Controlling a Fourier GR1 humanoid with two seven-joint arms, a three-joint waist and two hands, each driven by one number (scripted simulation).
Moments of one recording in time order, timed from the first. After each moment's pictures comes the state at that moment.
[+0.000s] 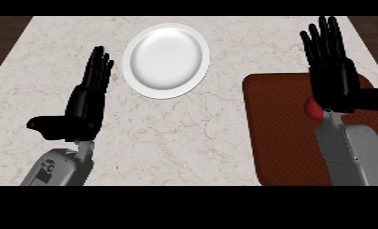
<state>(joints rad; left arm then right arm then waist) -0.22 0.32 -0.31 -1.57 0.31 0.43 -0.11 -0.35 -0.22 -0.05 -1.45 -0.44 -0.05 -0.17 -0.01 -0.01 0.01</state>
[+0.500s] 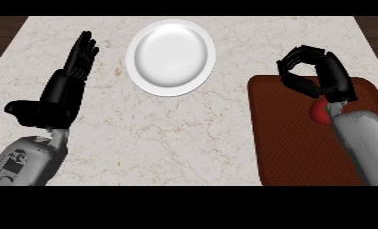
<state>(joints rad) -0.29 0.47 -0.28 -1.58 0.28 0.33 -0.03 -0.44 -0.44 0.14 -1.23 -0.01 -0.12 -0.09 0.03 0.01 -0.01</state>
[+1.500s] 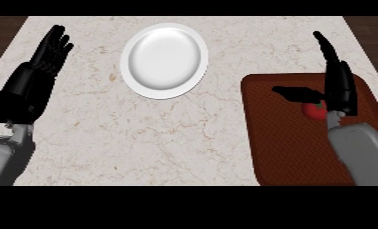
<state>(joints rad) -0.27 0.56 -0.14 -1.58 0.31 0.18 0.05 -0.36 -0.43 0.16 -1.34 0.32 -0.46 0.17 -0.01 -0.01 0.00</state>
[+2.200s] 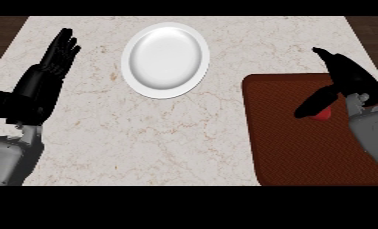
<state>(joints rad) -0.27 0.52 -0.15 -1.57 0.29 0.17 0.04 -0.48 -0.63 0.29 -1.45 0.29 0.18 0.92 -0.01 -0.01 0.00</state>
